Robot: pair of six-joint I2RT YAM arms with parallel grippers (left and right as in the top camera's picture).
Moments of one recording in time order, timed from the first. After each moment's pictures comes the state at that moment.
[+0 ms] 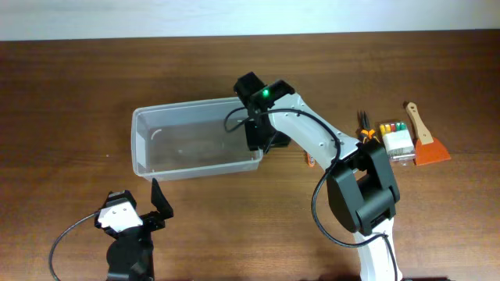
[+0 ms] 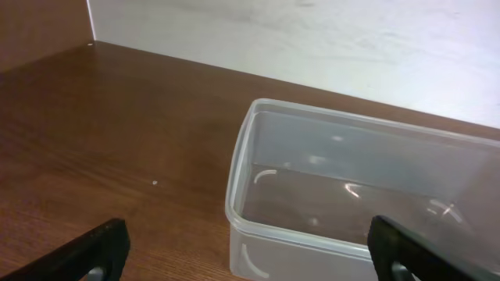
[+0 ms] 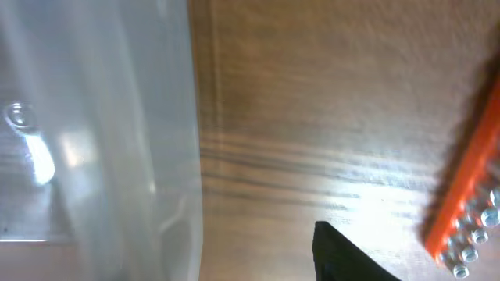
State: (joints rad) left arm -0.12 0.02 0.10 -0.29 -0.33 -0.22; right arm 0.56 2.20 1.81 -1.14 0.02 0.47
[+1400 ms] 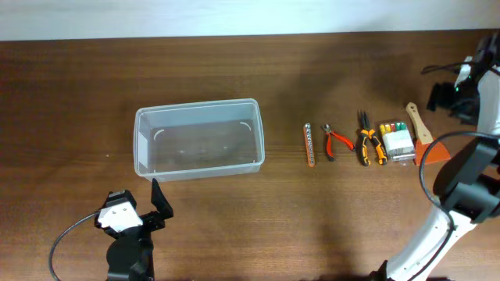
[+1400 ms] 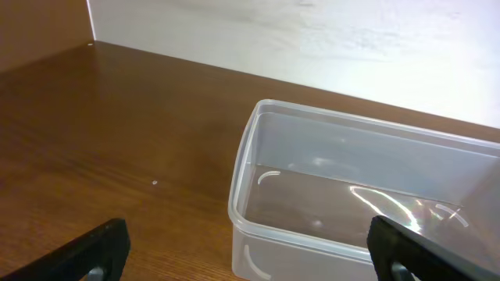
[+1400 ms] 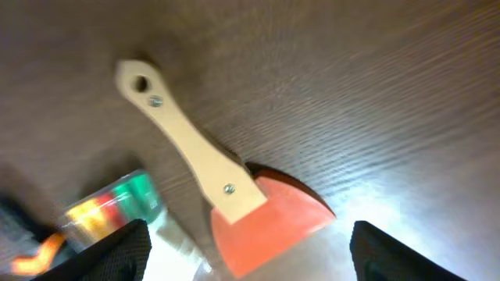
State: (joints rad) left arm -0.12 0.02 0.10 -0.29 -0.33 -0.22; right arm -0.48 2.25 2.07 -1.23 0.04 -0.05
